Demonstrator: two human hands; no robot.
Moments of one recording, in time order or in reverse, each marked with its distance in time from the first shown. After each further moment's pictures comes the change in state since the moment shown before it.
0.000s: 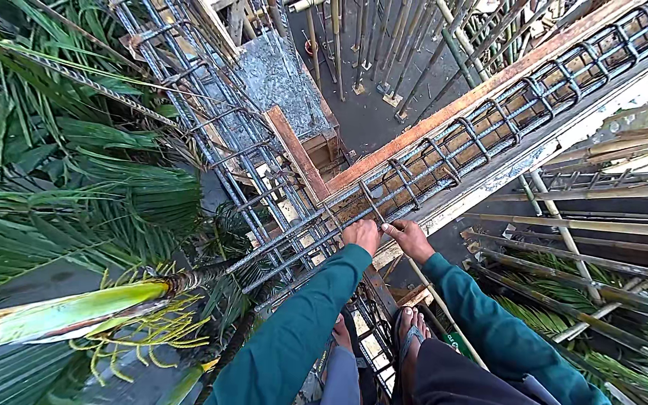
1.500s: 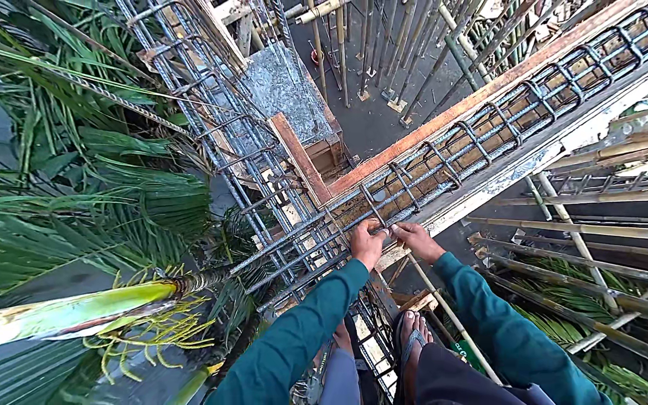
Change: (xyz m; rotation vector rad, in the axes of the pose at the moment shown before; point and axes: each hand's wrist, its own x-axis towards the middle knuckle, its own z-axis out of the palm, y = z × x) left_hand -0.004 -0.007 0.033 -1.114 0.210 0.016; right_hand 0.003 0.014 -0.014 0.216 -0.173 -0.047
